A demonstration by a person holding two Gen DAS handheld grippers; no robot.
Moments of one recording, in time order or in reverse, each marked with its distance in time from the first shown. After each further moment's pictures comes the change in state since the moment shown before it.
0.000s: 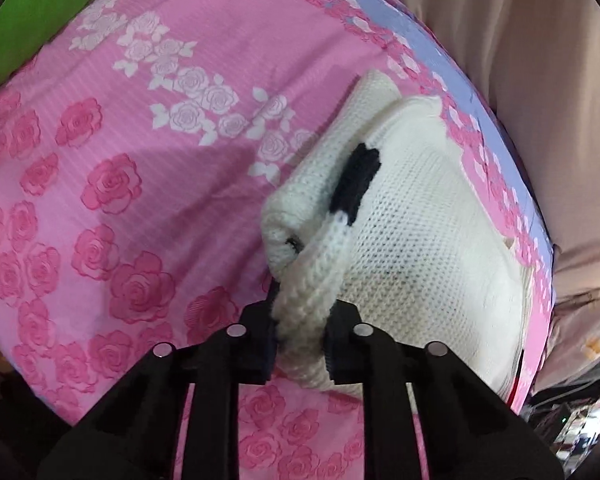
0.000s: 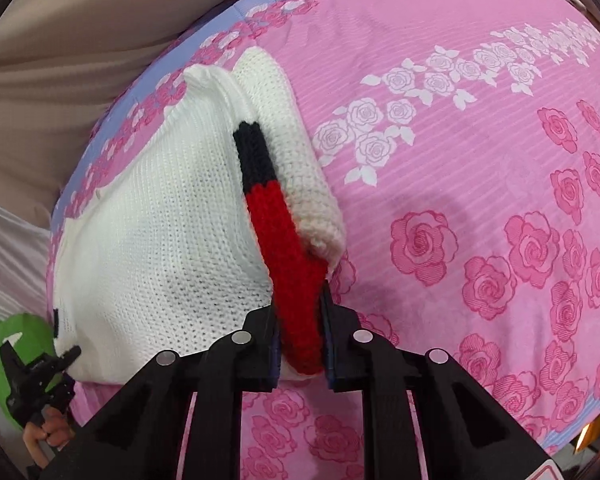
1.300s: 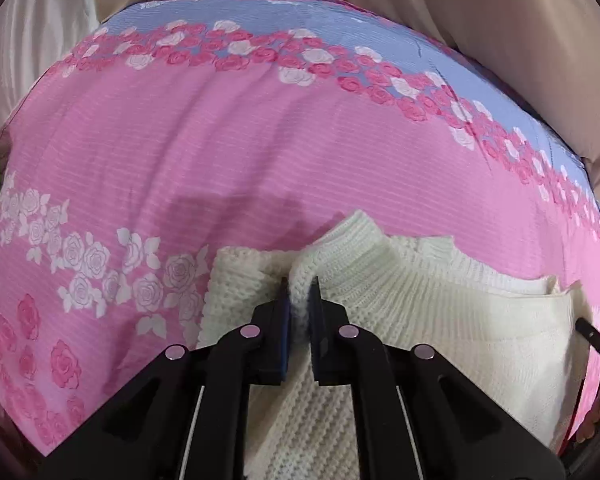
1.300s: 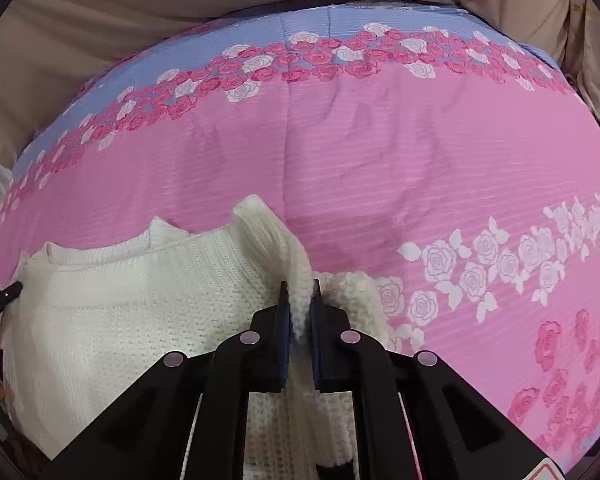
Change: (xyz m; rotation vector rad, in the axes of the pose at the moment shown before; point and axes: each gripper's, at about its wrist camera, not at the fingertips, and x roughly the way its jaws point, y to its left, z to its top) left arm 0.043 -0.107 0.040 0.404 -0.066 0.145; right arm 0.031 0.057 0.083 -0.333 -0.047 -0.214
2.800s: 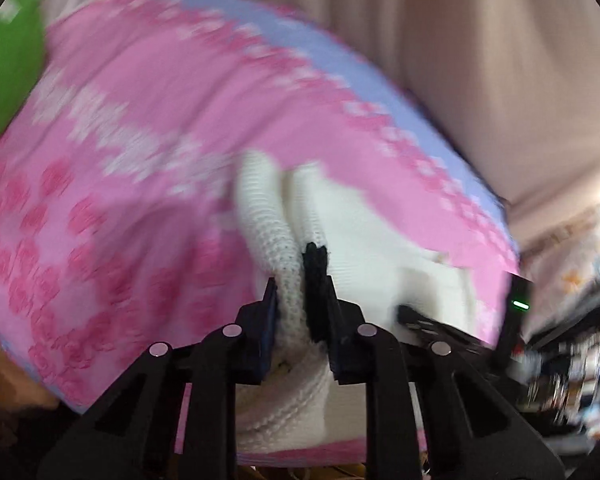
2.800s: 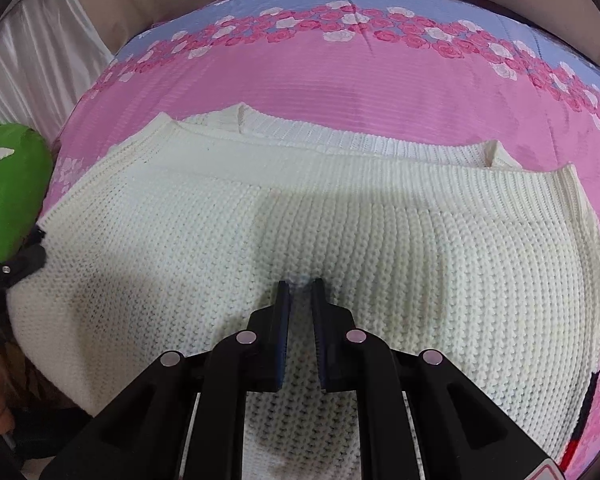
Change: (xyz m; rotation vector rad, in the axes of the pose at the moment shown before) left arm -0.106 0.028 -0.081 -0.155 -0.053 -0.324; right arm 0.004 0.180 -0.066 -0.295 0.121 0.229
